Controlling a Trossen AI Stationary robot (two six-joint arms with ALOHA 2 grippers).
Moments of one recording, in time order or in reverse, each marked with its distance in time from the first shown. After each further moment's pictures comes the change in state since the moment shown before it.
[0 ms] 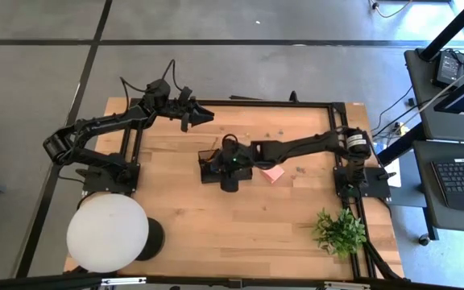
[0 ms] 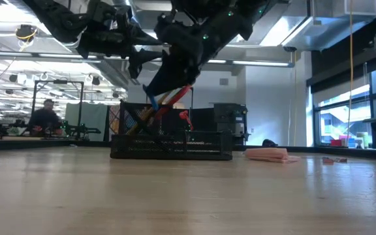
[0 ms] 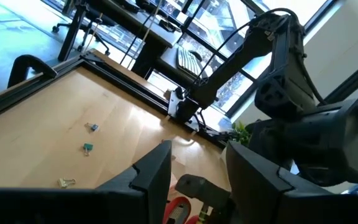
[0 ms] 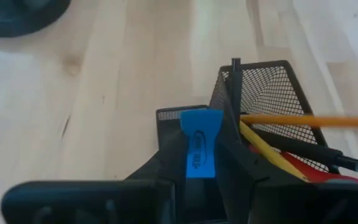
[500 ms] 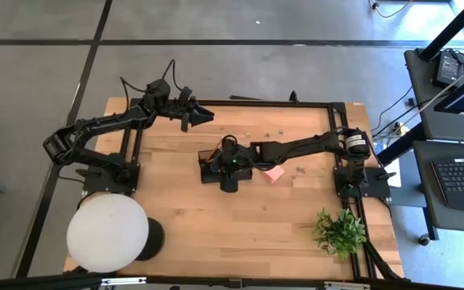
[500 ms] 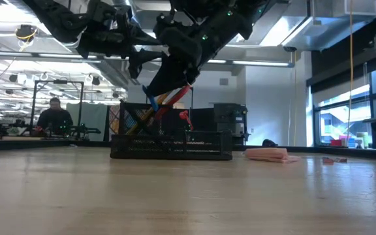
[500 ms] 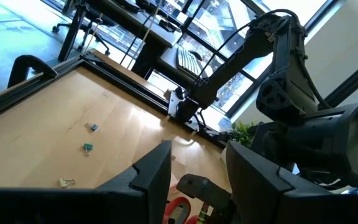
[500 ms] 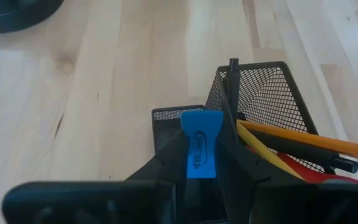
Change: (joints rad) left arm 0.000 0.000 0.000 0.000 0.000 0.000; right arm 0.004 0.005 0.005 -0.002 0.035 -0.017
